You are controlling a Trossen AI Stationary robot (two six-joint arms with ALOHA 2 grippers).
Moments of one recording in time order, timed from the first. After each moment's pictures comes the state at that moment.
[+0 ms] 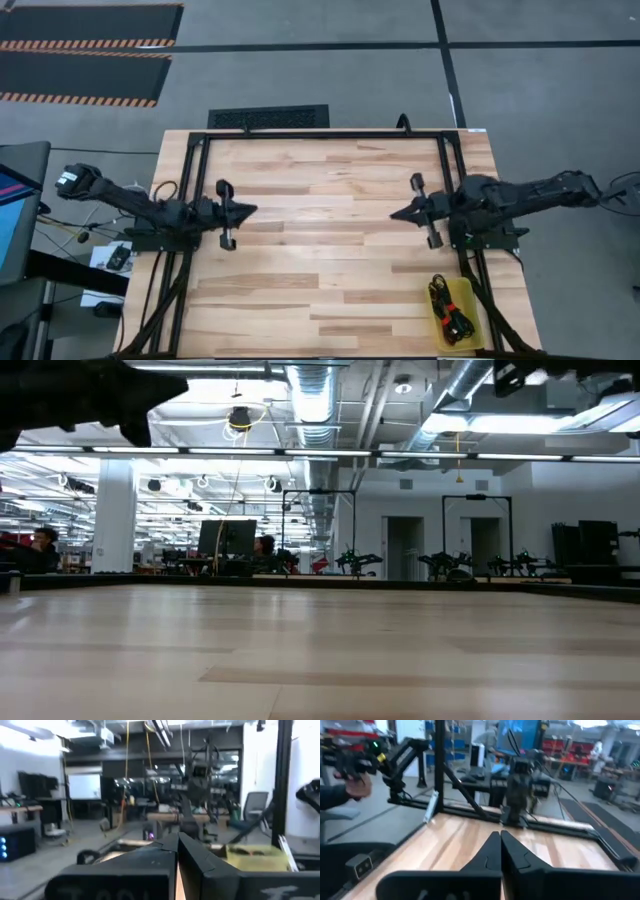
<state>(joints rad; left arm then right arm) -0.29 0.69 0.03 0.96 -0.45 0.11 0.12 0.59 0.47 0.13 -0.06 -0.11</state>
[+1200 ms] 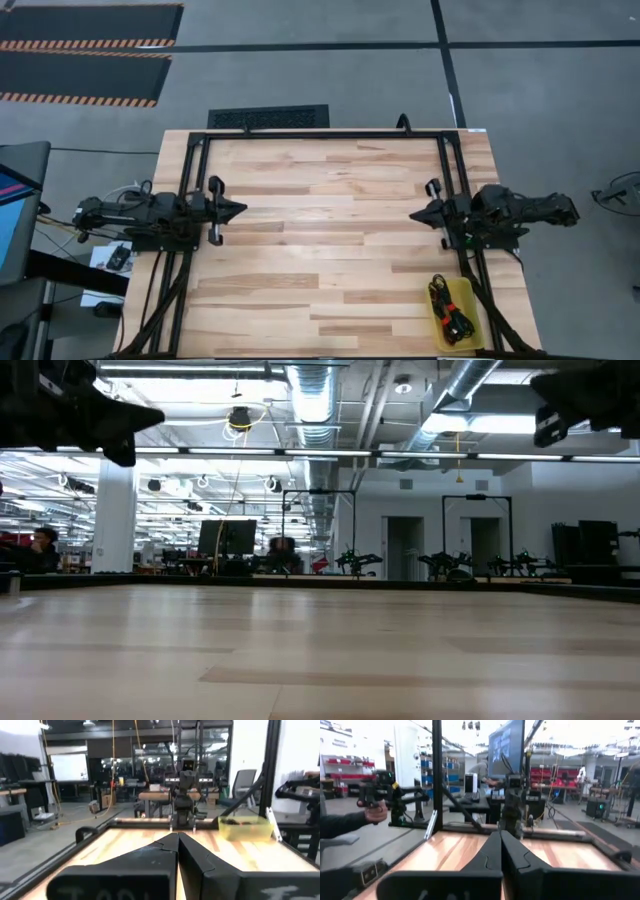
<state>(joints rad) -0.09 0.00 0.01 0.14 -0.19 0.04 0.09 0.02 0.11 0.10 -0.07 -0.02</state>
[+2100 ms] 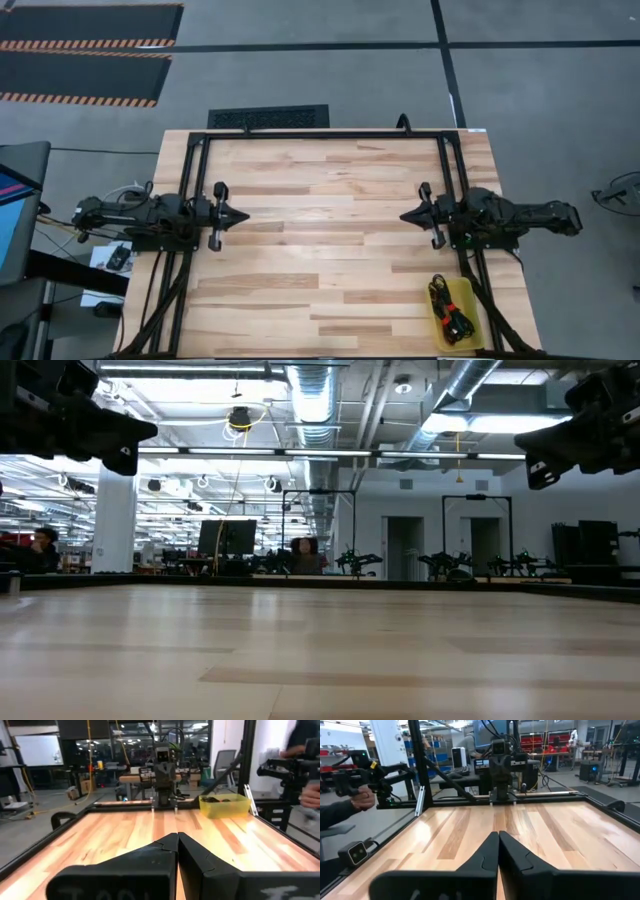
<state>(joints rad) -0.09 0.01 0.01 0.04 -0.08 0.03 -0.03 0.02 0.01 0.05 -0.13 0.08</state>
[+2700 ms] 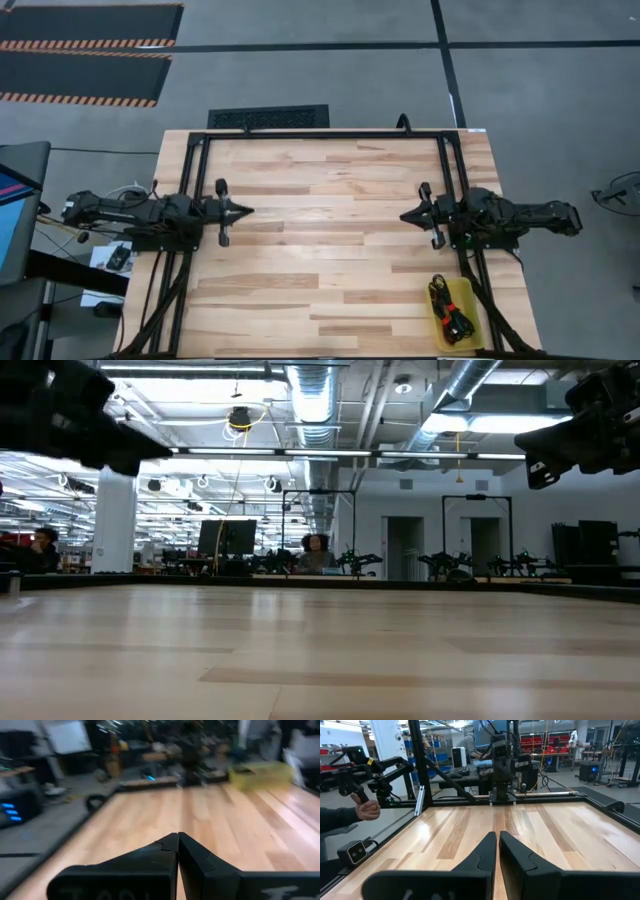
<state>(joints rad) -0.09 0.19 0.05 0.05 -0.22 0.11 -0.03 0.02 0.01 0.04 -0.13 0.08</state>
